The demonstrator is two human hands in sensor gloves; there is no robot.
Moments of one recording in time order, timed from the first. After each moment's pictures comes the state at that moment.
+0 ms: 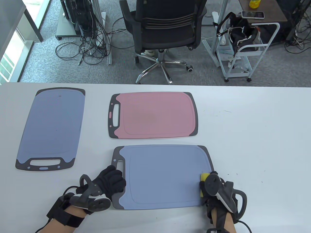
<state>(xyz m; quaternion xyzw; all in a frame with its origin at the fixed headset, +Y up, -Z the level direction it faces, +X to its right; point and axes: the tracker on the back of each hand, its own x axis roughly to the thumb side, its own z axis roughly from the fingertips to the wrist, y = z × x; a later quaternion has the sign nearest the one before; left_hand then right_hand) -0.214 -0.770 -0.153 0.05 -0.44 -0.01 0.90 0.183 -0.775 -0.164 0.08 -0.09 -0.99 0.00</state>
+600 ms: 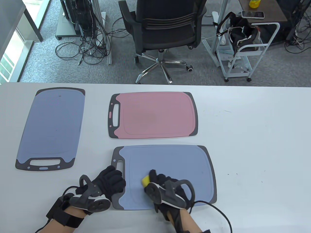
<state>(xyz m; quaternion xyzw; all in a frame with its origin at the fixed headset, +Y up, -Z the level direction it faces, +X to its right) -0.214 -0.770 -0.152 0.05 -0.44 -0.02 0.90 0.071 -0.762 -0.162 -0.11 -0.05 -0.99 0.00</state>
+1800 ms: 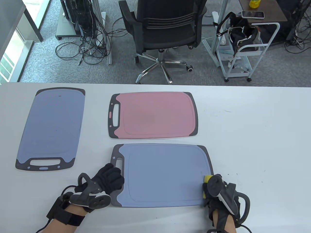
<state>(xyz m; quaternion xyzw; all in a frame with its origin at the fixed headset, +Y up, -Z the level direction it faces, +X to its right) -0.217 -0.771 -0.161 0.03 -0.42 -0.03 0.91 0.196 -0.778 -0.158 0.13 -0.10 -0.99 0.00</state>
